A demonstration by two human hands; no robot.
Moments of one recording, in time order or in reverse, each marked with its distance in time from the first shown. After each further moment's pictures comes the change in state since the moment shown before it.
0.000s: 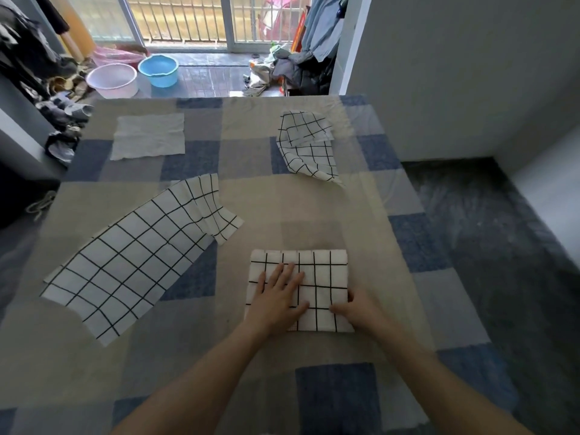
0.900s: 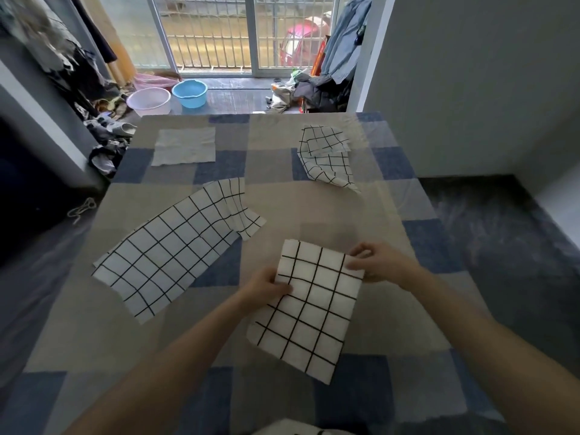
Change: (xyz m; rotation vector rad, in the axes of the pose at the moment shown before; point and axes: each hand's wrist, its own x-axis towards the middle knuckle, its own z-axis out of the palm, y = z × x) left_hand -0.047 -0.030 -0.062 -0.822 -0.004 -0.233; right_hand -0.025 -0.069 -0.062 0.037 -0.134 -0.198
